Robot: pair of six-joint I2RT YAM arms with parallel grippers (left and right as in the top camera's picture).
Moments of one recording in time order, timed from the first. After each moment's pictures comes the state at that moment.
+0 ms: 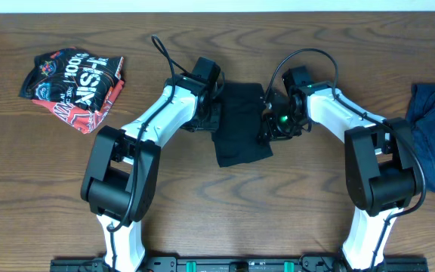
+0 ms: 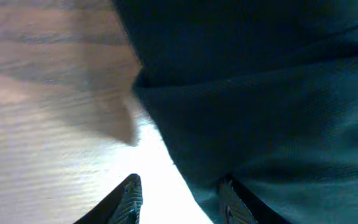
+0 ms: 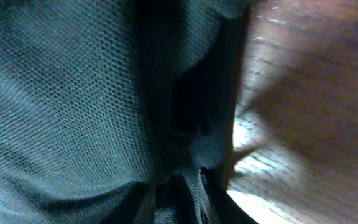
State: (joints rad) left arm -0.41 2.01 1.42 -0.81 0.07 -0.30; right arm 0.27 2.05 1.30 -0.73 -0.50 0.06
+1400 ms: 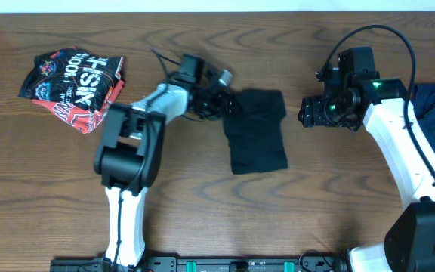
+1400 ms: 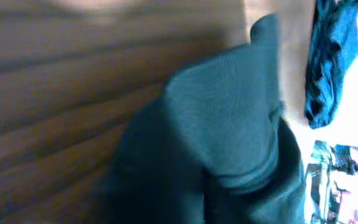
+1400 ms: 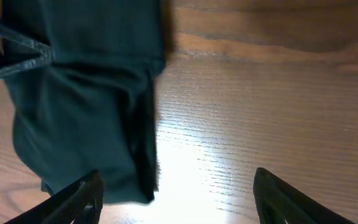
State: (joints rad) left arm -0.31 2.25 1.44 -0.33 0.88 -0.30; right arm 0.11 1.63 1.30 -0.94 -0.19 0.10
